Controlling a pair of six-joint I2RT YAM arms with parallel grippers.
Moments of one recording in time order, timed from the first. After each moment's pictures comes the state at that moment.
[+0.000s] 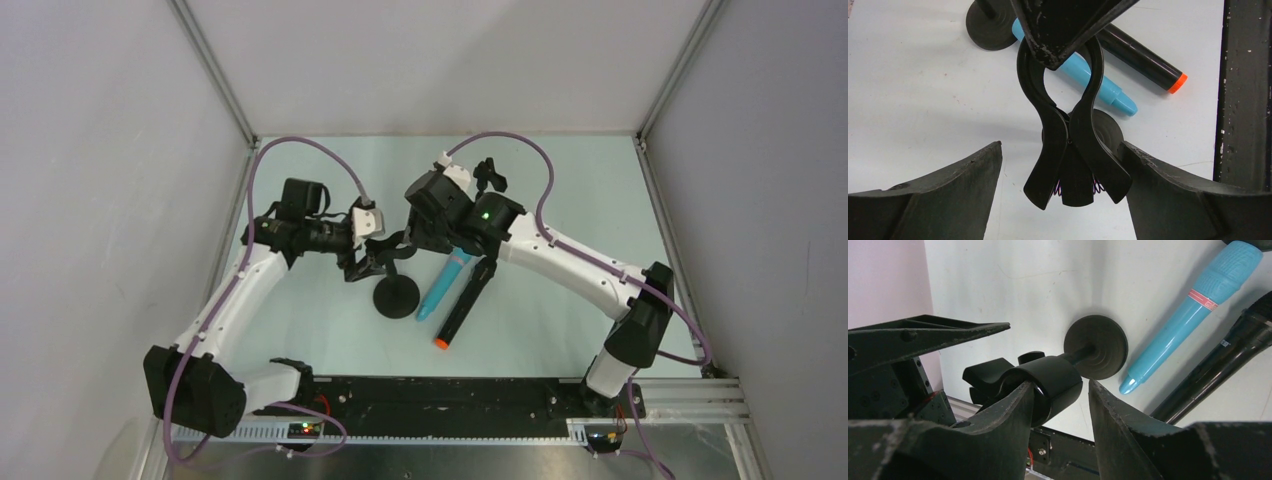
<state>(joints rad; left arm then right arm) -0.25 1.19 1.06 -0.77 0.86 0.94 0.99 1.68 1.71 -0.83 0.29 1.02</state>
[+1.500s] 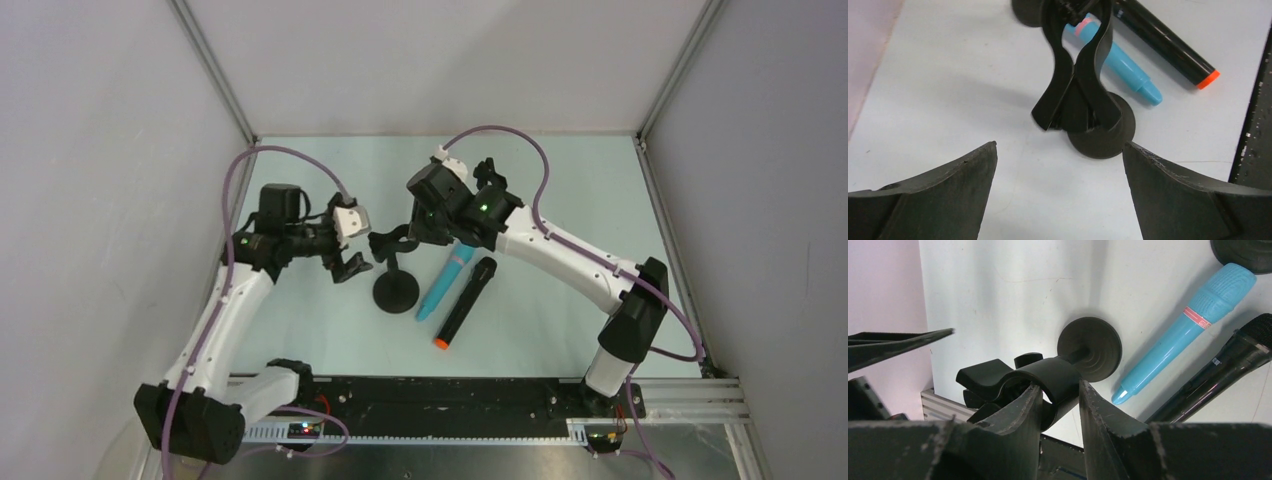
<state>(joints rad) -0.20 1.07 1.03 -0.76 0.76 0.87 0.95 1.71 1.73 -0.82 0.24 0.94</state>
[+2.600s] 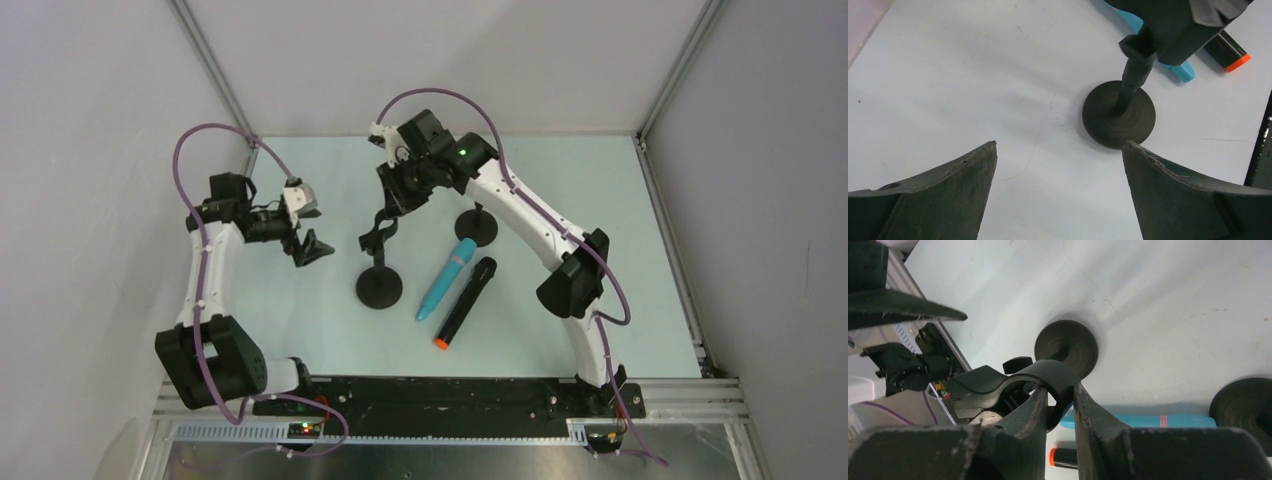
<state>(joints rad) 0.24 1.31 1.16 -1.01 1.04 1.22 0.81 2.12 2.33 -1.00 -0.31 0.17</state>
